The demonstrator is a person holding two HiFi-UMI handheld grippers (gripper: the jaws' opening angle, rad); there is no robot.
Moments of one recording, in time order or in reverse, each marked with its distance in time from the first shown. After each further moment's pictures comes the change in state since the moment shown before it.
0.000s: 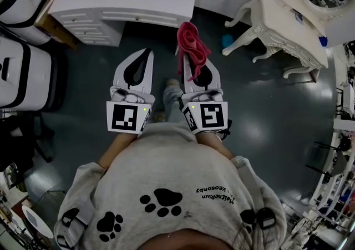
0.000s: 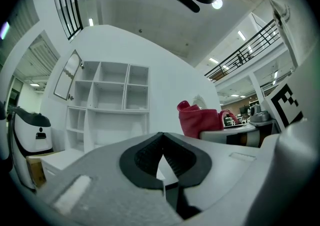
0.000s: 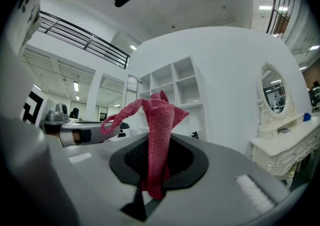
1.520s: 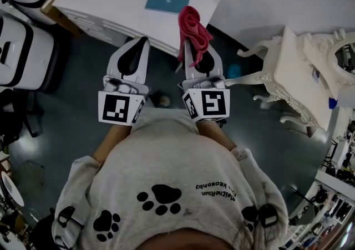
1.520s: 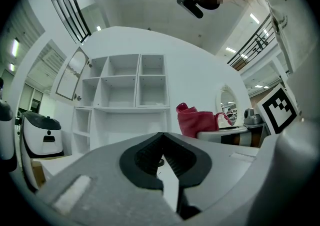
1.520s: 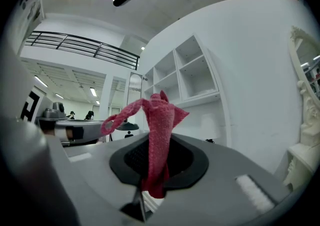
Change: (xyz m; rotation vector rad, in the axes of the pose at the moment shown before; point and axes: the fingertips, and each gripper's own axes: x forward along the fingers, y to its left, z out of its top) left arm 0.204 0.086 -0.020 0.017 0.003 0.237; right arm 0.228 -0.127 -0.011 0.020 0.004 0.272
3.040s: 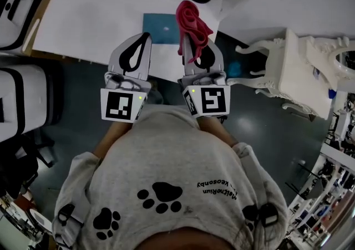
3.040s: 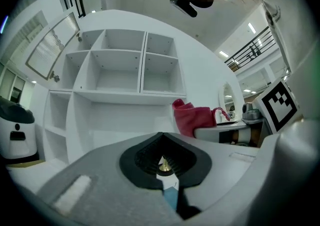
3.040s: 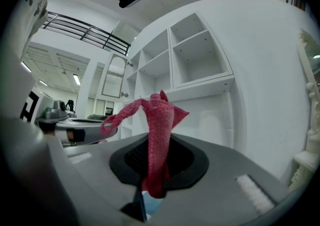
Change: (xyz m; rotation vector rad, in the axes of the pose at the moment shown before) left arm 0.186 0.134 -0.043 -0.030 0.024 -0.172; right arm 0.207 -0.059 -0.022 -0.066 0.045 -0.155
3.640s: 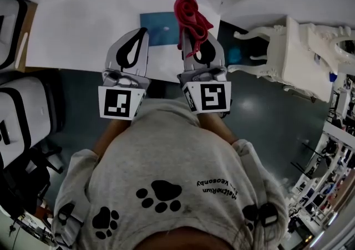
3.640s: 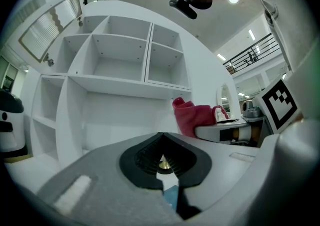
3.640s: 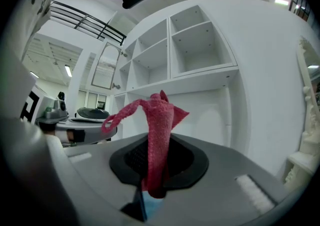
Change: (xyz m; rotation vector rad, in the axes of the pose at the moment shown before) left arm 0.038 0.037 -0.029 -0.044 0.036 -0.089; right arm 0.043 -0.008 -0.019 -0.033 0.055 -0.093
